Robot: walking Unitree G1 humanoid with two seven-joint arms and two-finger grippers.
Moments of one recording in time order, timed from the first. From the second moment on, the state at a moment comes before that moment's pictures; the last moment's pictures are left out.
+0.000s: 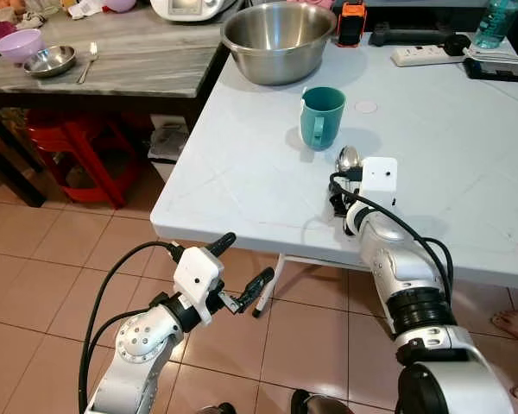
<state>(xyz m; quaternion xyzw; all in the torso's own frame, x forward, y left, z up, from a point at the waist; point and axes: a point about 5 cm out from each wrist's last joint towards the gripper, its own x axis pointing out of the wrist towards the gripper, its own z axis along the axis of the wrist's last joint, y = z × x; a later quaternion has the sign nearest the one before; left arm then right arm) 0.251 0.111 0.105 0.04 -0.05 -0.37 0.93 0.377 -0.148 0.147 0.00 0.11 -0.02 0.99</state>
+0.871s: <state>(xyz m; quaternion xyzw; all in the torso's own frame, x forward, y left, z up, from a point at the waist) 0.251 0.113 0.108 0.04 -0.05 -0.38 0.92 0.393 -0.151 0.148 0.00 0.11 0.01 0.99</state>
